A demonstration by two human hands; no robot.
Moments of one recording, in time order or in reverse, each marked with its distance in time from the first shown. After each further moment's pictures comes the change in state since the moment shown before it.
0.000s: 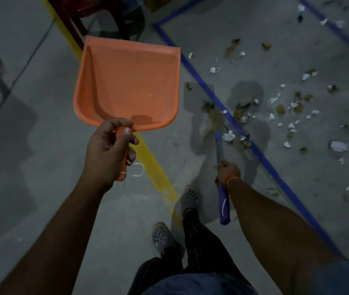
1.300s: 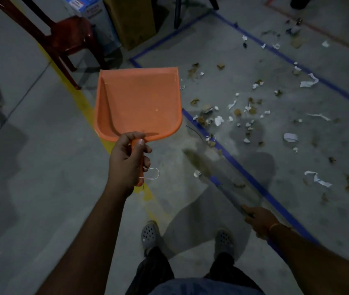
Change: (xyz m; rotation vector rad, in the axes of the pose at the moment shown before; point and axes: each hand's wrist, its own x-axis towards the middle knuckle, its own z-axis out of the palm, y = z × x) left_hand -0.233 0.012 0.202 -0.113 -0.009 0.069; right_hand -0.191 0.315 -0.243 -0.357 -0.257 -0.125
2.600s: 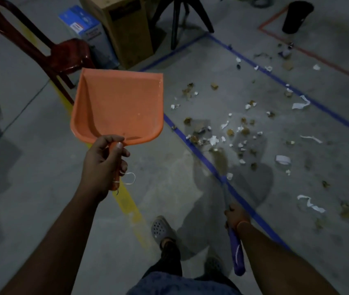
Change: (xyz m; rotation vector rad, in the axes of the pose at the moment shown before) left_hand 0.069 0.046 0.036 0.110 0.018 0.084; right_hand 0.107 -0.030 -0.047 0.368 0.248 0.124
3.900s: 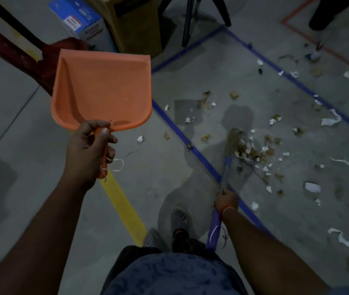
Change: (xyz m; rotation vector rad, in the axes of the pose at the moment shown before) left_hand 0.370 0.012 -0.111 0.001 0.034 -0.040; right_hand 0.133 -0.370 0.074 0.278 0.192 0.094
